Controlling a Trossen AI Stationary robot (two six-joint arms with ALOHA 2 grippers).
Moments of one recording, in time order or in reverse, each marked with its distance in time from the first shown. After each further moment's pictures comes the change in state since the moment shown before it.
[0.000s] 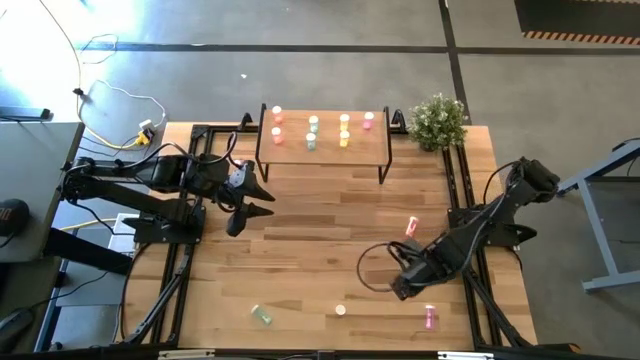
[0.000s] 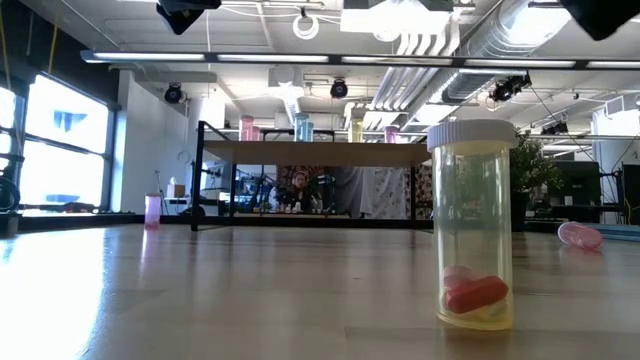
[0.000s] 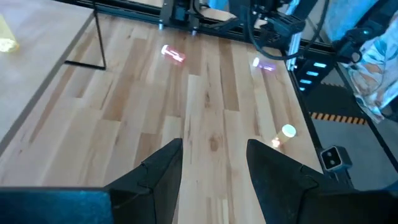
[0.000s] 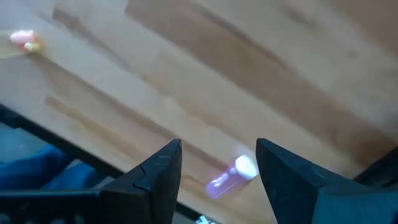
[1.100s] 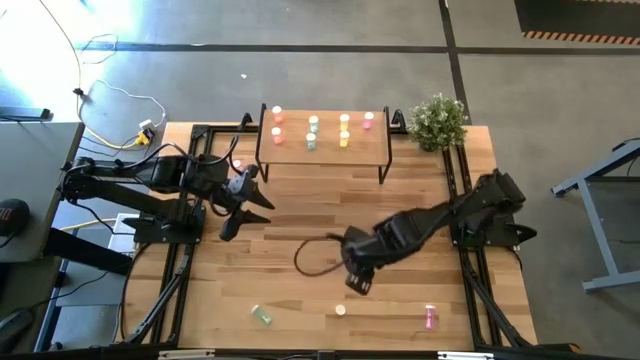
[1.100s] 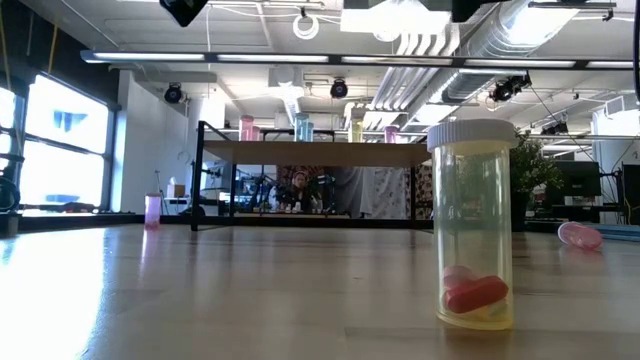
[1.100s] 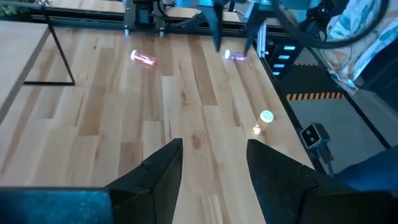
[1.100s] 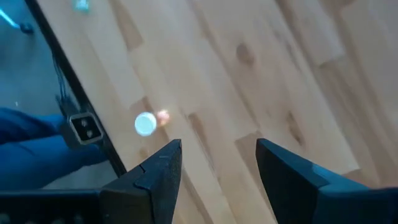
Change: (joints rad) left arm -0.002 -0.001 0.000 0.009 0.112 0.123; right arm -0.248 0.302 0.589 -0.106 0.113 -0.732
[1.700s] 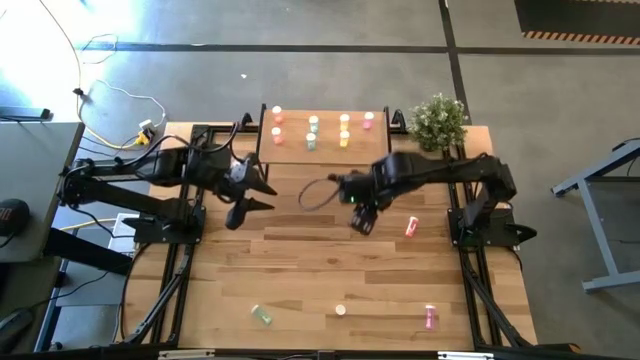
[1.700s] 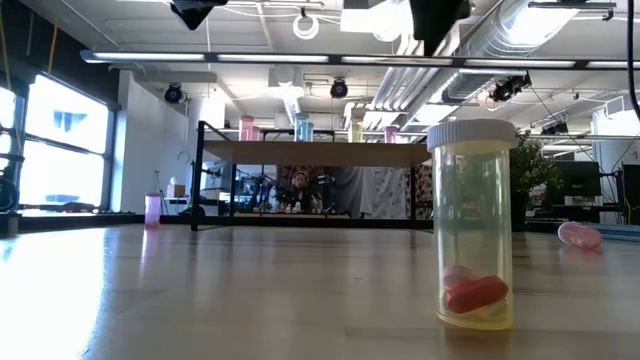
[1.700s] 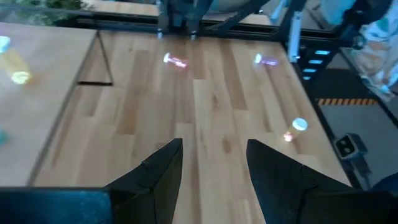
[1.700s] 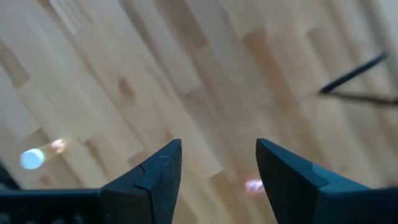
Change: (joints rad) left arm 0.116 0.032 0.056 -0.042 0.000 0.058; right arm -0.314 0.007 0.220 -0.368 0.083 -0.322
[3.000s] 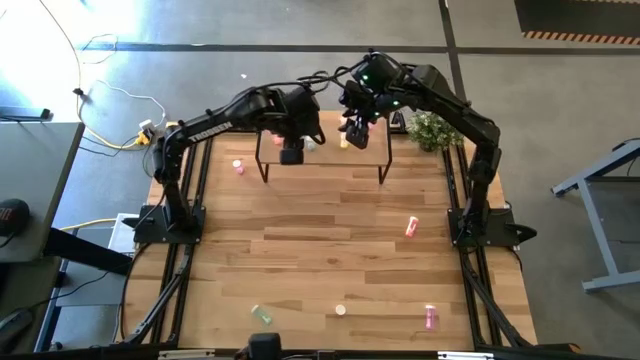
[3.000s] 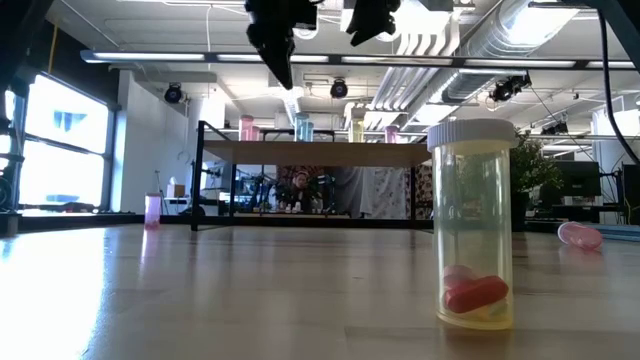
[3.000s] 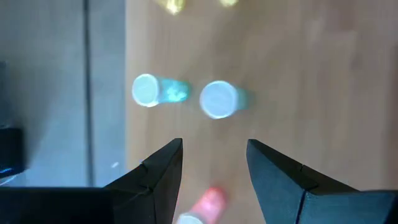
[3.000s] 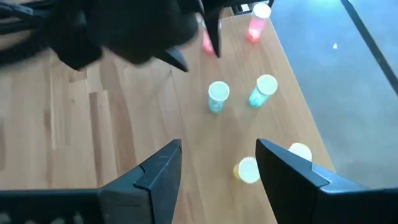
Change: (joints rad) left arm 0.319 0.865 0.955 -0.669 -0.437 0.500; right arm -0.512 0.107 0.404 0.204 -0.229 -0.755
